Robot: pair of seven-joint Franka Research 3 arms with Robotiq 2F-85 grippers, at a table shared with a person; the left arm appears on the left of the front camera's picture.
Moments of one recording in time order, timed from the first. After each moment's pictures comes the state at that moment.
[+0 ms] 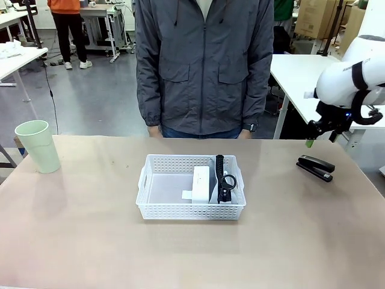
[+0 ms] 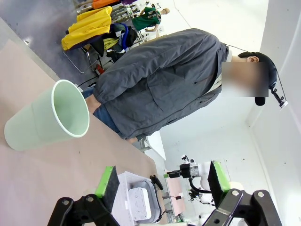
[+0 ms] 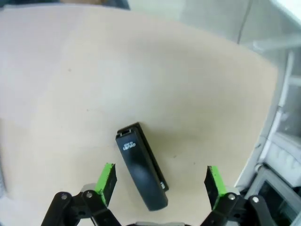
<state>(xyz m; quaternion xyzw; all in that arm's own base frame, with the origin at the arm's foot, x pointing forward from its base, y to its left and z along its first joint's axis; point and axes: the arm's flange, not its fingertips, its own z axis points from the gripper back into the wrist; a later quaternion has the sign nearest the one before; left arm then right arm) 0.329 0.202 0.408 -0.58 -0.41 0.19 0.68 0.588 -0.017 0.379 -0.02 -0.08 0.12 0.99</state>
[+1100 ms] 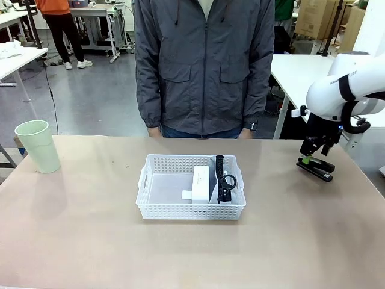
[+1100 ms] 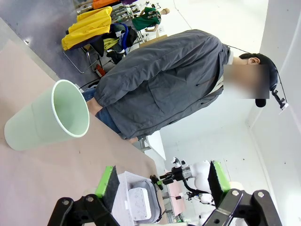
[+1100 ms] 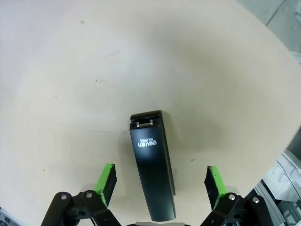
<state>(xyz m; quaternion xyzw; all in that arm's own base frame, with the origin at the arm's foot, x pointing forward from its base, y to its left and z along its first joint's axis) 0.329 0.202 0.408 -0.58 -0.41 0.19 0.68 0.586 -0.004 0.330 -0.01 0.00 0.22 0.98</state>
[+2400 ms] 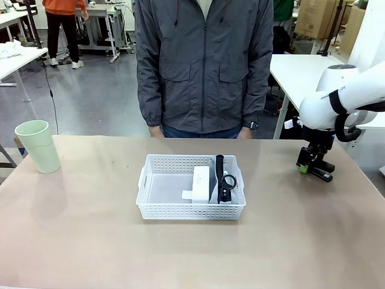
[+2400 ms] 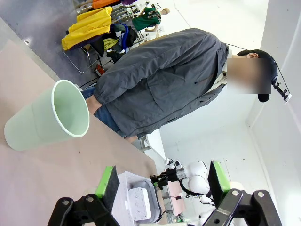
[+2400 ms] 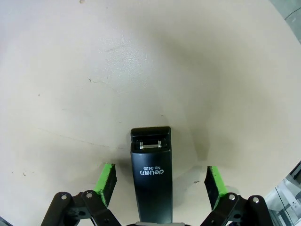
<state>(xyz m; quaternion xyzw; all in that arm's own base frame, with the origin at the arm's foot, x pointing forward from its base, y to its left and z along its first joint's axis) 0.329 0.202 0.408 -0.58 -0.41 0.19 0.68 0.589 0.003 0.299 -0.04 0.02 0.27 0.96</state>
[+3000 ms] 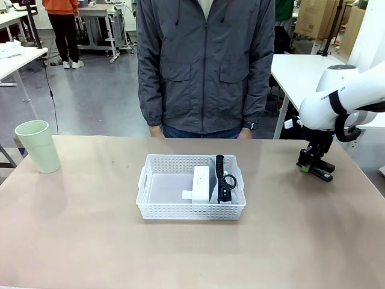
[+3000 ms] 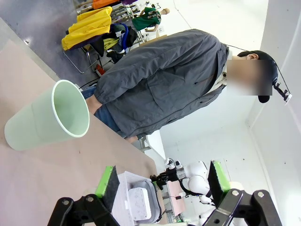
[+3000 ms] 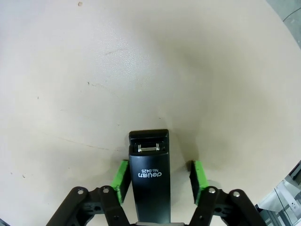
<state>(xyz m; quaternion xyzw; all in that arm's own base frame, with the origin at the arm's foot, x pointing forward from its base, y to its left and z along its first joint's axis) 0.329 0.202 0.408 -0.58 -0.41 0.19 0.68 0.590 0.002 0.300 -0.04 0.01 0.27 0.96</state>
